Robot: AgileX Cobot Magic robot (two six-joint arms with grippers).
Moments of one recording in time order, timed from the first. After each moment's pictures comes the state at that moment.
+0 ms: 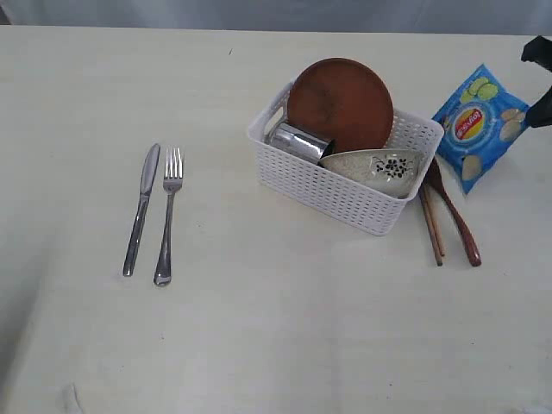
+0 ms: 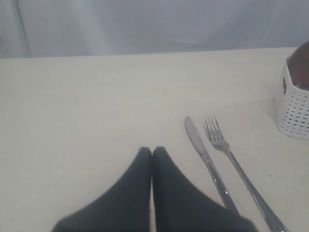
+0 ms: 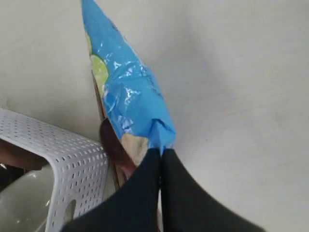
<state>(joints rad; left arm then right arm) -0.20 0.00 0.00 0.04 0.36 -0.08 -0.26 1.70 -1.10 0.48 0.79 -0.24</state>
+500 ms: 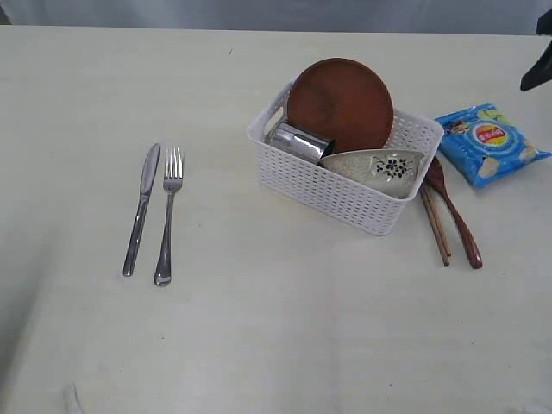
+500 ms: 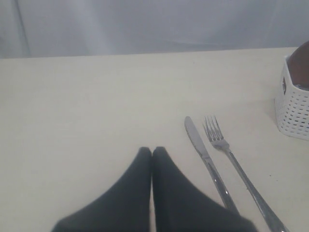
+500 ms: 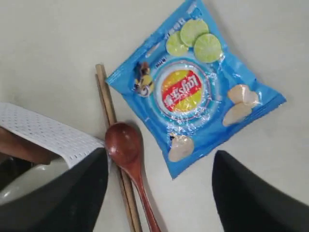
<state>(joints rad) -0.20 0.00 0.00 0.04 0.36 -0.08 -0.27 1.70 -1.23 0.42 0.92 -0.23</state>
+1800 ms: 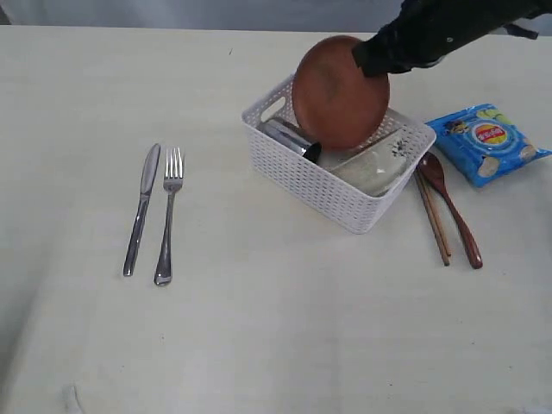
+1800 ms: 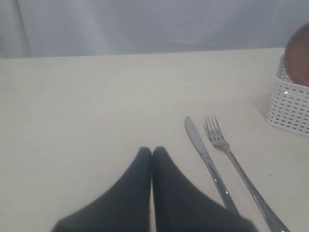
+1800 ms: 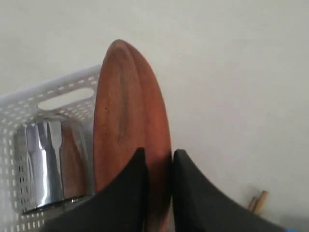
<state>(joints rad) -0.20 0.00 0.00 0.04 0.36 -0.08 0.20 1.82 -1.28 0.63 0.58 -0.79</state>
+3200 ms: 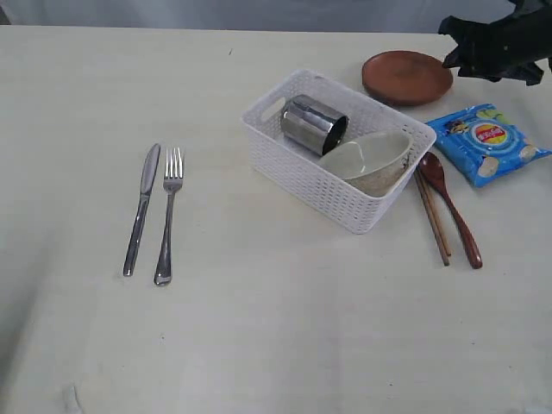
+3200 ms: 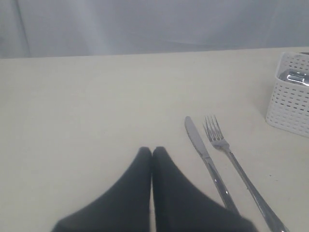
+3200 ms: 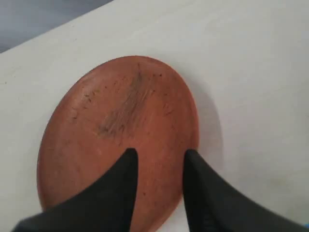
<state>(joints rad) -0.20 0.00 0.00 0.04 0.36 -0.08 -0.11 2.20 -1.50 0.89 0.42 -0.58</state>
